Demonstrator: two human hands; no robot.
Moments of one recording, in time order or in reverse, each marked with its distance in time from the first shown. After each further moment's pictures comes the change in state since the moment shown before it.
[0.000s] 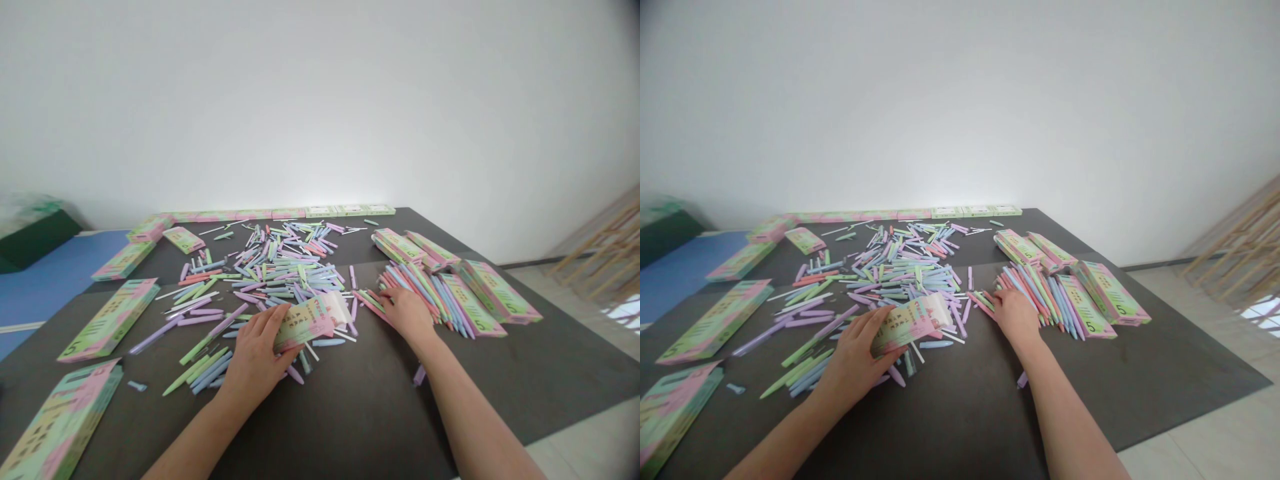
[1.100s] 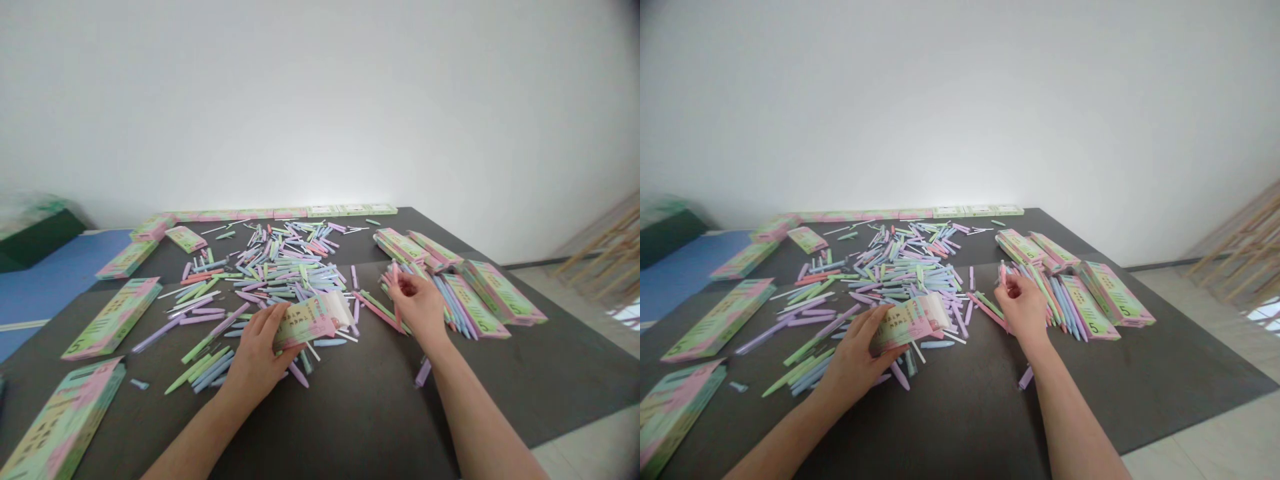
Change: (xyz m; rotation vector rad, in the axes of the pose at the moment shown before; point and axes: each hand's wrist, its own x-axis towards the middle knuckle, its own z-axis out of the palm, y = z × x) left_hand 0.002 0.000 -0.001 -0.077 0.034 -0.006; right_hand -0.003 -0.007 -0.018 0.519 0.347 0.094
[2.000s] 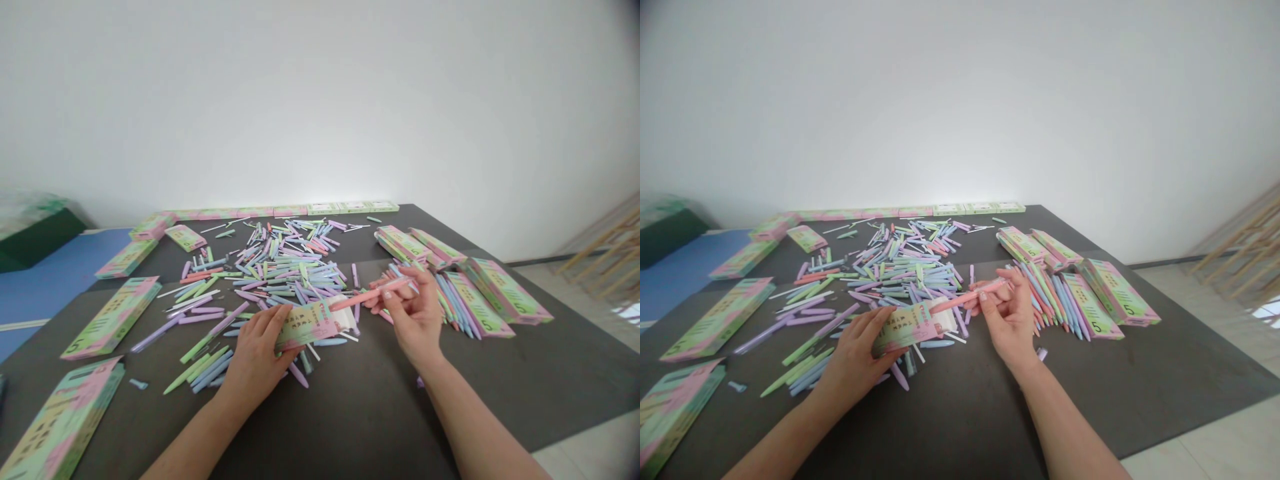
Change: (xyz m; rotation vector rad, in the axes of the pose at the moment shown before) left_hand -0.004 -0.004 0.004 0.121 -0.049 0.058; right_hand -0.035 -0.044 0.002 1.005 -0.150 -0.101
